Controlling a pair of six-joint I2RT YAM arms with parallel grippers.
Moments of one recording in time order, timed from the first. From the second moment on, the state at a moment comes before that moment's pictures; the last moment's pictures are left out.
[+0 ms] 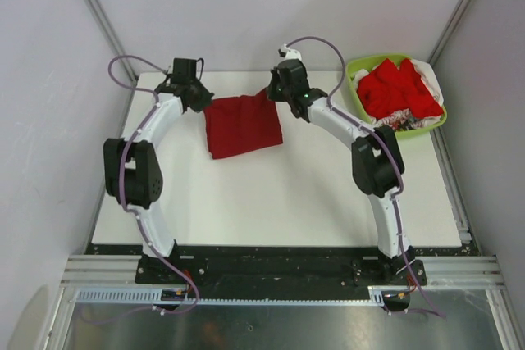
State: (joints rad) left arm -0.15 1.84 1.57 -0.51 -0.07 -0.81; right arm 0.56 2.14 1.84 -0.12 0.10 0.46
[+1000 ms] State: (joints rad) left arm -0.04 2.13 1.68 -0.34 -0.02 -0.82; right arm 0.48 2.60 2.30 -0.06 0.02 0.47
